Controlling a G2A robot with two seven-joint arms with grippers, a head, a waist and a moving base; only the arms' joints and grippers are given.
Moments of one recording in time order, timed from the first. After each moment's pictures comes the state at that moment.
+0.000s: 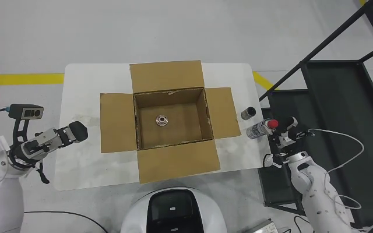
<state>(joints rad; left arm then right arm) 1.44 -1.03 -1.86 -1.63 -0.75 -0.32 -1.42 -1.70 -1.08 1.75 -1.38 -1.19 -0.47 -0.42</state>
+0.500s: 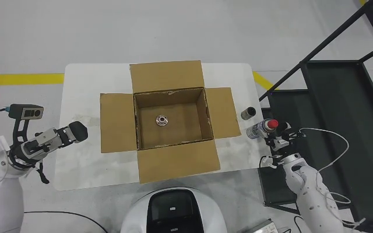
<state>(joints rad) 1.44 -1.03 -1.86 -1.63 -0.75 -0.32 -1.42 -1.62 -1.09 1.69 -1.22 -1.18 -0.45 -0.41</state>
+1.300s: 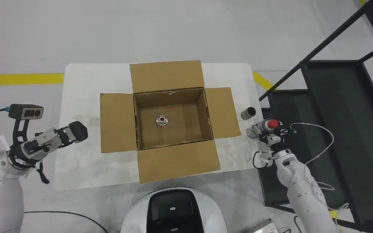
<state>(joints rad) 1.44 -1.03 -1.86 -1.63 -0.75 -0.32 -1.42 -1.45 -1.12 1.59 -0.98 -1.20 -0.44 -0.49</state>
